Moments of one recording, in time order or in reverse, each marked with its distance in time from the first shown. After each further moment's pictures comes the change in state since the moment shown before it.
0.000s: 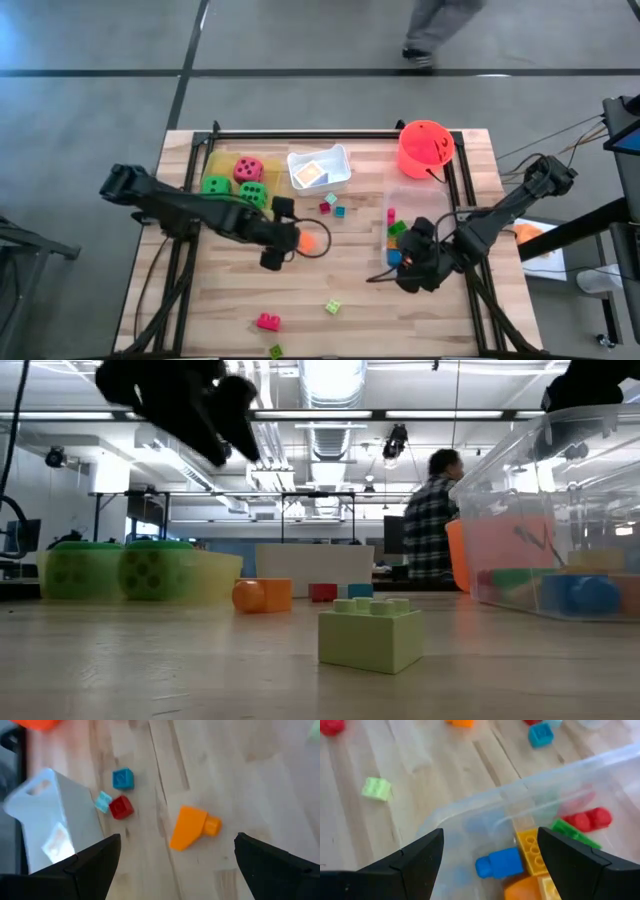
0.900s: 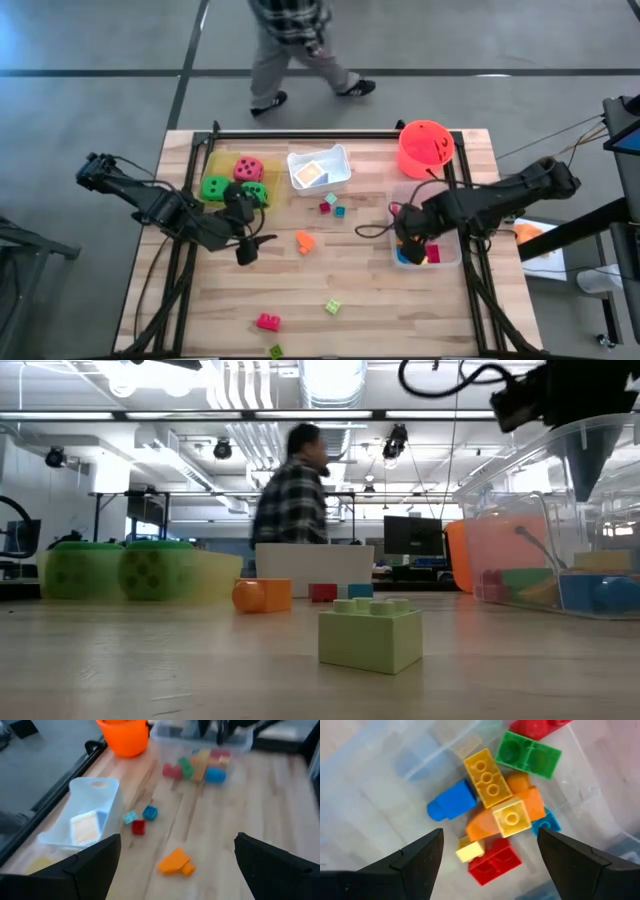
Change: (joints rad) left arm -0.199 -0.361 -0.001 -0.081 -0.291 -0.611; right arm -0.375 -0.002 0.043 -0.387 -0.478 -0.106
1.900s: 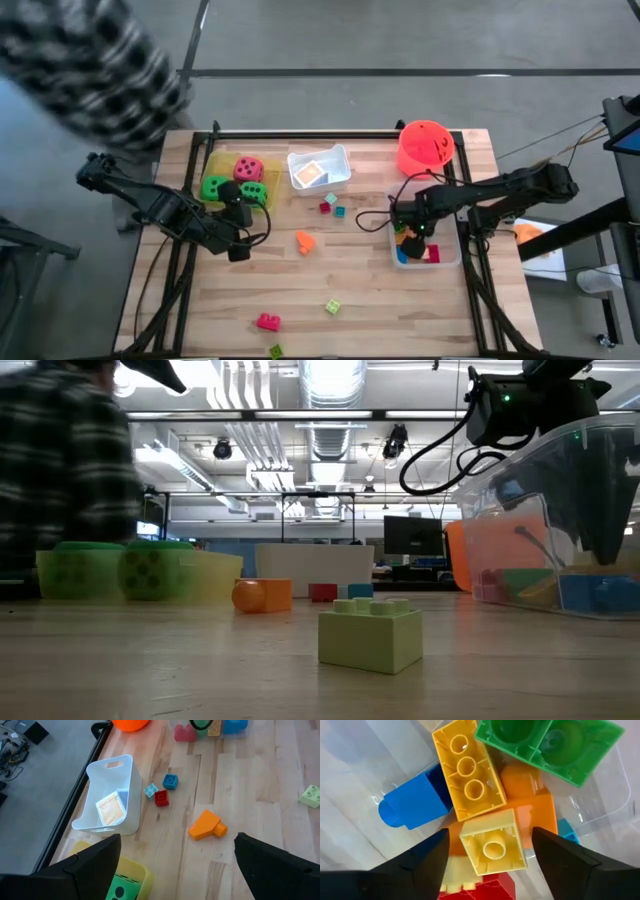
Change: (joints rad) left arm 0.001 0.000 0.000 -0.201 -0.001 0.116; right arm -0.226 0.024 -0.293 0.264 -0.217 -0.281
